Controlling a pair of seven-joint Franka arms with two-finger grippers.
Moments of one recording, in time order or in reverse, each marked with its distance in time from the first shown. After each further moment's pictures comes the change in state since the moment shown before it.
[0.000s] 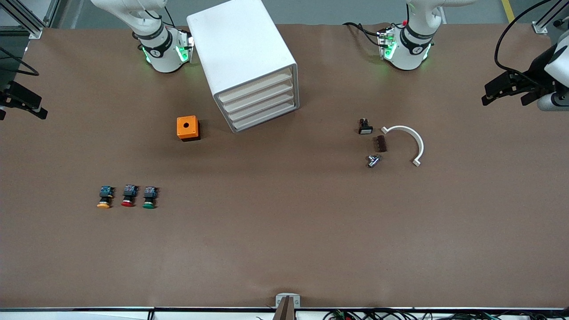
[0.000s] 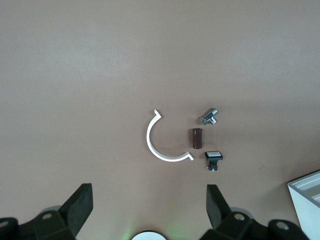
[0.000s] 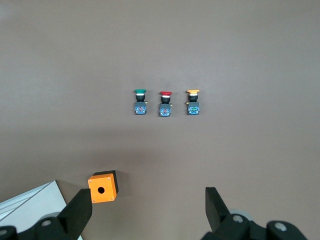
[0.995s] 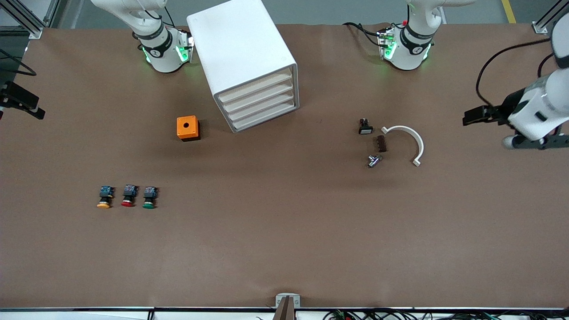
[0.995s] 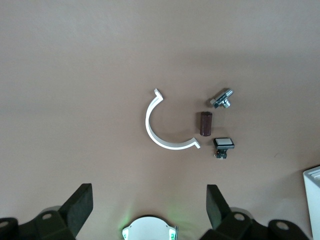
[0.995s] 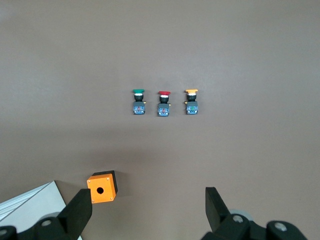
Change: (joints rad) left arm -0.002 0.203 -0.001 -0.018 0.000 -0.010 0.000; right arm -0.016 0.024 -0.002 0.004 0.000 -0.004 0.000
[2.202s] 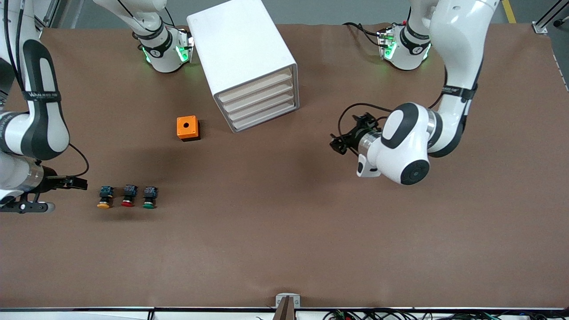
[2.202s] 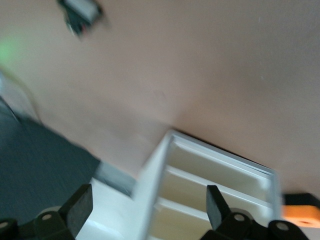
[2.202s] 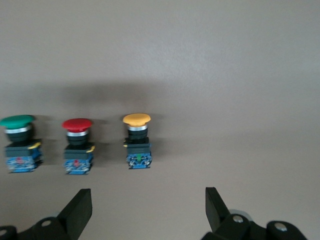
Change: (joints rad) left arm -0.338 0.453 -0.053 0.124 -0.584 0.003 -1.147; right arm -0.129 0.454 -0.001 -0.211 -0.097 0.588 -0.089
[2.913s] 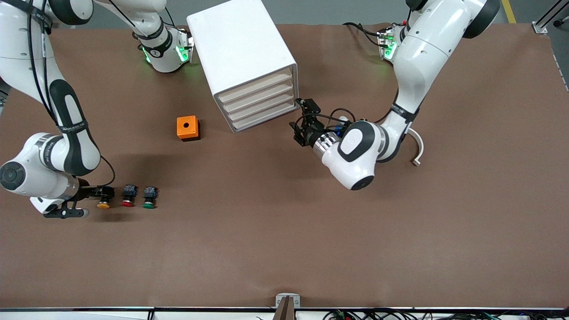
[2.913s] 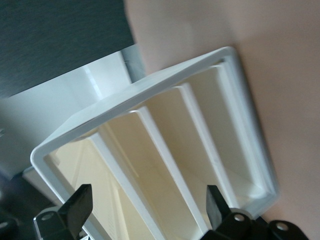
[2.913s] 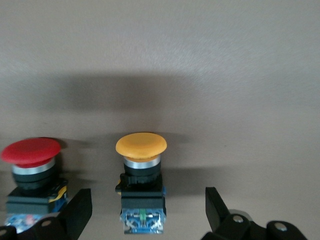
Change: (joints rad) left arm 0.001 0.210 -0.193 0.067 -0.282 -0.022 -0.819; right arm -0.016 0.176 0.010 -0.076 0.078 0.248 -0.068
